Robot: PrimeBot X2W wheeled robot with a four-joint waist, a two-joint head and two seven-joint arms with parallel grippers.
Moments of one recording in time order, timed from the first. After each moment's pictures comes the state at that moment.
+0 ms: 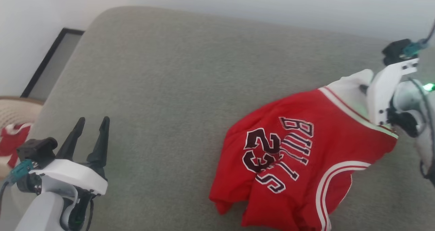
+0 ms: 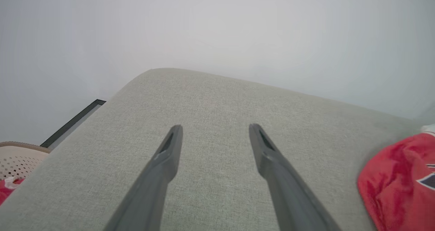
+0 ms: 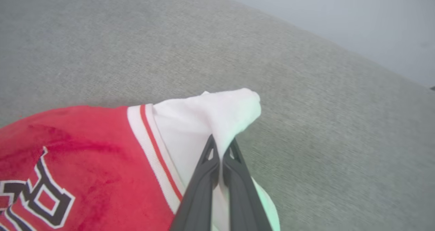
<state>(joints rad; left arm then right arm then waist) -0.28 0.41 -0.17 0.41 -0.66 -0.13 -0.26 -0.83 -0.46 0.47 0.78 0.63 0.13 0.47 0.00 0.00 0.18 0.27</state>
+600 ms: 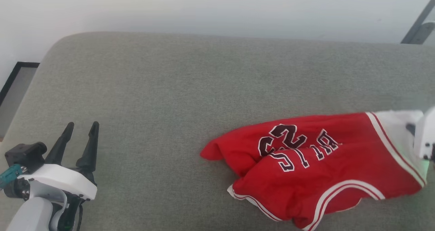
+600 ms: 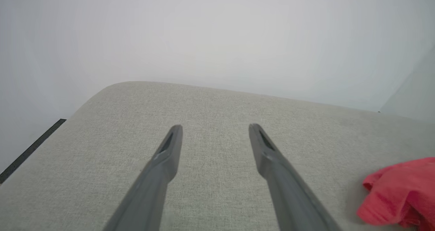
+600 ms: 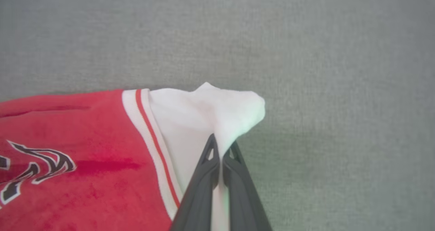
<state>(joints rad) -0.25 0.46 -0.16 0.40 -0.67 -0.13 -0.26 -0.61 -0.57 0.25 0.77 0.65 0.13 0.49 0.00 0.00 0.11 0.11</state>
